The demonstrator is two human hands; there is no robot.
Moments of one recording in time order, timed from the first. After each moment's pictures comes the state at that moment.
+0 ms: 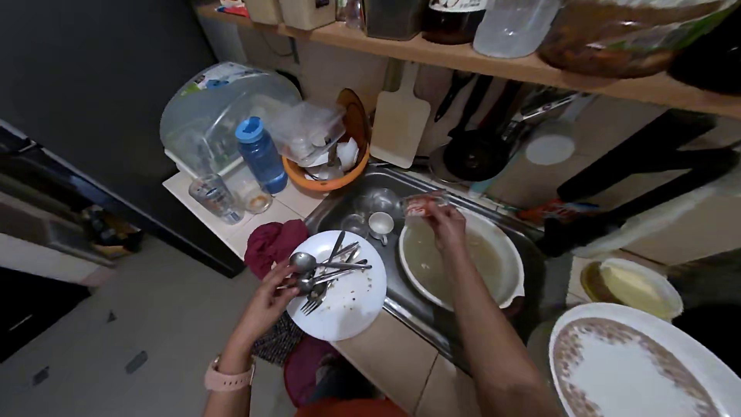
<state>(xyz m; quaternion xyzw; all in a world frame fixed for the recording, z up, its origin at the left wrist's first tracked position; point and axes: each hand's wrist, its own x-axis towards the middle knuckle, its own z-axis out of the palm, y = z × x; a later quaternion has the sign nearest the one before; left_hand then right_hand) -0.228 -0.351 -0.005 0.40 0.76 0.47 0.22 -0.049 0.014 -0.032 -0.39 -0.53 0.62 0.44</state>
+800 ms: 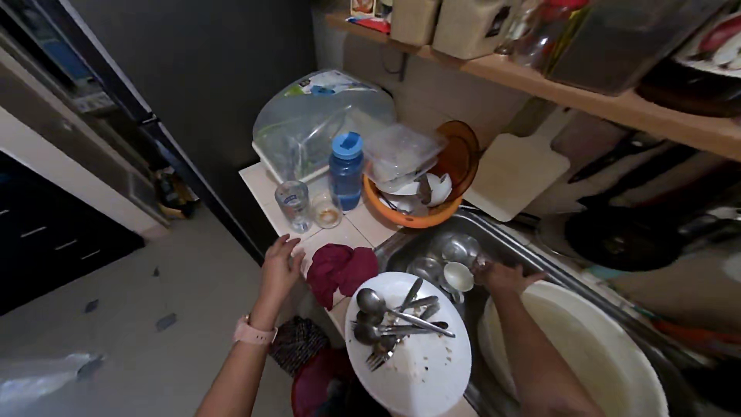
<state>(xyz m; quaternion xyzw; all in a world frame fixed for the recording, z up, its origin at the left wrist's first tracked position) -0.385 -0.369 0.000 0.28 0.88 0.38 -0.01 -0.152 0.059 -0.078 -0.52 -0.85 0.07 -0.07</state>
